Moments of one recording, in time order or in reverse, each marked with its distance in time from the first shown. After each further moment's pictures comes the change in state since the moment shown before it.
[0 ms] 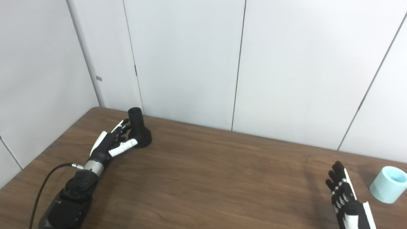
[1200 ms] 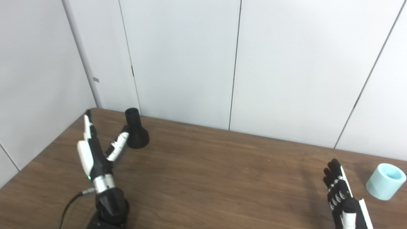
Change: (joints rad) left arm 0.051 -0.255 0.077 -0.075 0.359 -0.171 0.785; right arm -0.005 0.000 0.000 0.002 0.028 0.001 0.022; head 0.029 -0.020
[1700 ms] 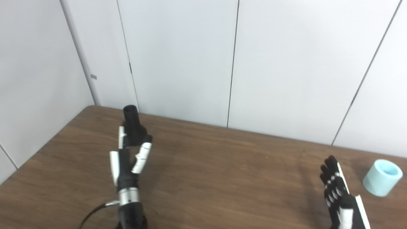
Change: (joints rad) left arm 0.097 -0.176 -0.011 -0.207 -0.086 0.014 -0.191; right arm 0.001 0.003 -0.001 -0.004 0.009 0.003 0.004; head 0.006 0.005
